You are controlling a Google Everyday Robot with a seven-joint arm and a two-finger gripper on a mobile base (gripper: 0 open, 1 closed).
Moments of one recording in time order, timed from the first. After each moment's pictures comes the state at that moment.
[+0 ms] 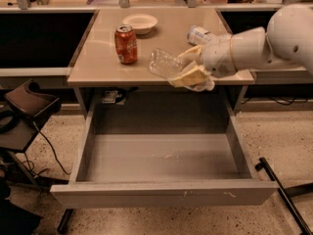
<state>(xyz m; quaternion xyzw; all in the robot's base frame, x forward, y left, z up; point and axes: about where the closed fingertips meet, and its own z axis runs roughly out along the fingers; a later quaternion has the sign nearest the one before) 0.611 -0.074 0.896 -0.57 0.64 0.21 0.47</state>
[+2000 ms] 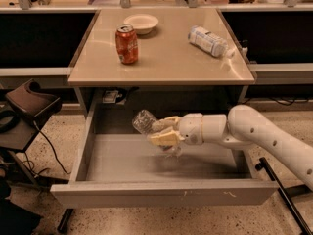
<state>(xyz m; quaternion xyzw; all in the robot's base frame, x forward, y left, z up) 0.561 -0.012 0.703 -0.44 0.67 0.40 0.45</state>
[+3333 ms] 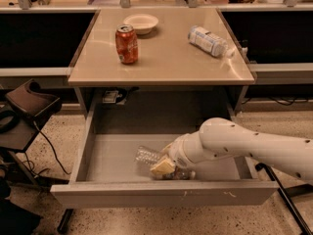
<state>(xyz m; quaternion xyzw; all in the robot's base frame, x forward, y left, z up) 0.505 -0.024 0.605 -0.49 0.80 0.20 0.27</state>
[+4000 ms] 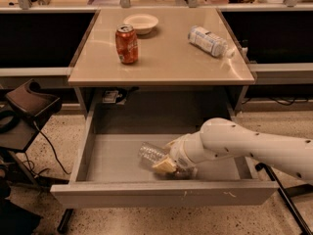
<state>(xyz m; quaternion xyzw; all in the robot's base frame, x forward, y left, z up) 0.505 -0.024 0.605 -0.49 0.80 0.20 0.27</state>
